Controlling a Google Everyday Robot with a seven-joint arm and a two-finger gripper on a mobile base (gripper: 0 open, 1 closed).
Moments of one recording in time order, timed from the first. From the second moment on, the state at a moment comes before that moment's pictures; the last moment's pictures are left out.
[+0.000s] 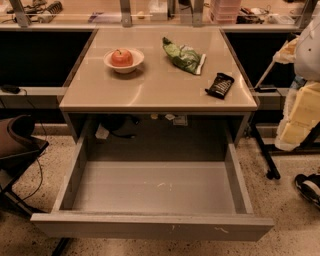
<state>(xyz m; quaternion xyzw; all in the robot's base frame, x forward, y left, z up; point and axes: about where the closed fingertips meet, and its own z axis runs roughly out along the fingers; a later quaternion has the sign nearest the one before) 0.438 -0.217 0.976 -0.60 0.78 -0.03 0.16</state>
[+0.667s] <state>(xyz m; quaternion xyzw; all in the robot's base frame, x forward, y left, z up) 0.478 -0.211 0.968 -0.61 0.78 -0.02 0.15</state>
